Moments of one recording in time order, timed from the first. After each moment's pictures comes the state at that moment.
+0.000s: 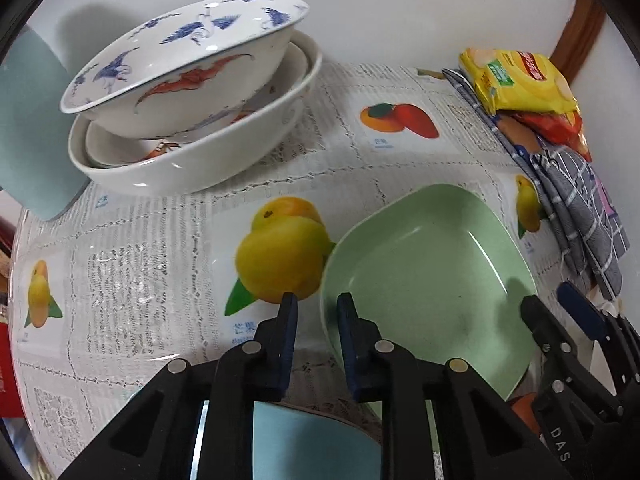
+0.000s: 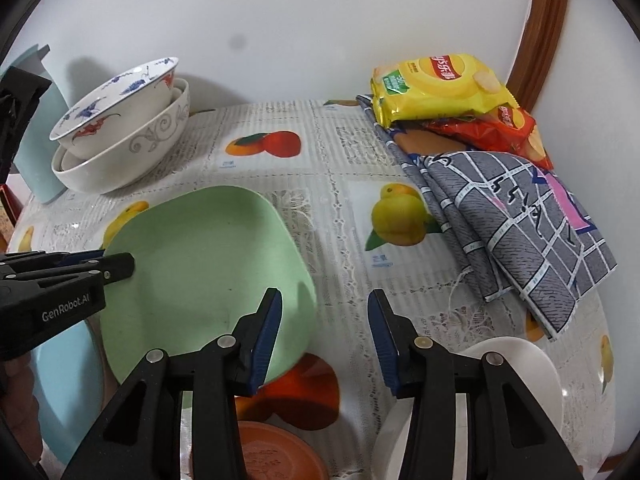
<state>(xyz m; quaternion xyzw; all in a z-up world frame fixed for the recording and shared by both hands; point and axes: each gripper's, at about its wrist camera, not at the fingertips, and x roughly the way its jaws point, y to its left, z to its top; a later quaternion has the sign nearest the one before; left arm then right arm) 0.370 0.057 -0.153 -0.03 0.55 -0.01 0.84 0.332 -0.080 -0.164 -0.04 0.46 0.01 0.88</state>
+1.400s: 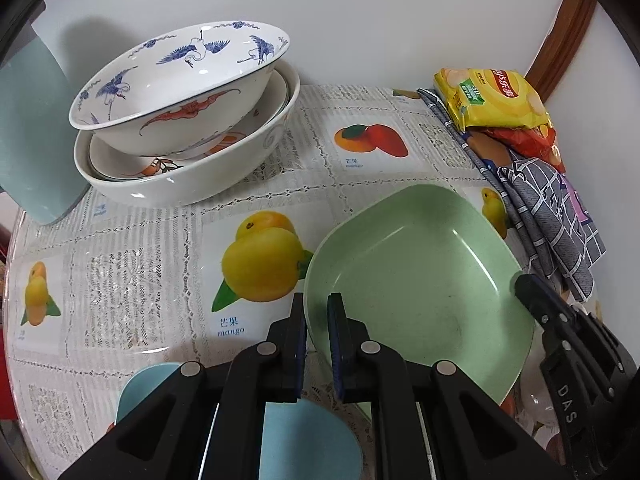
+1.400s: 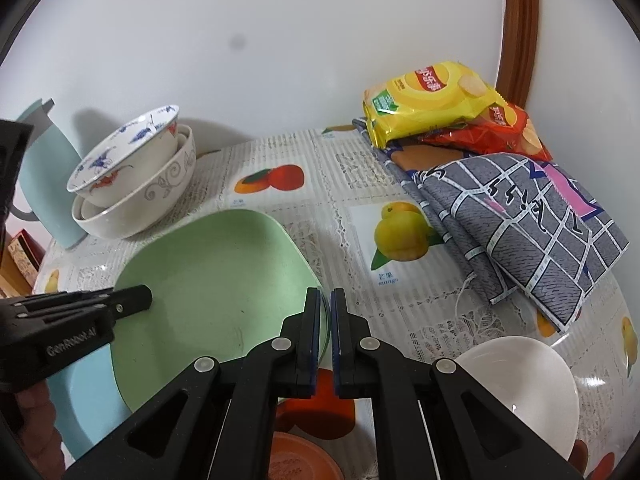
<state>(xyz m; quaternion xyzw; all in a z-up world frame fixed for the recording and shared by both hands) 0.354 0.061 -0.129 -0.05 0.52 -0.03 0.85 0.325 -0.094 -0.143 0.03 0.42 0.02 0.91</state>
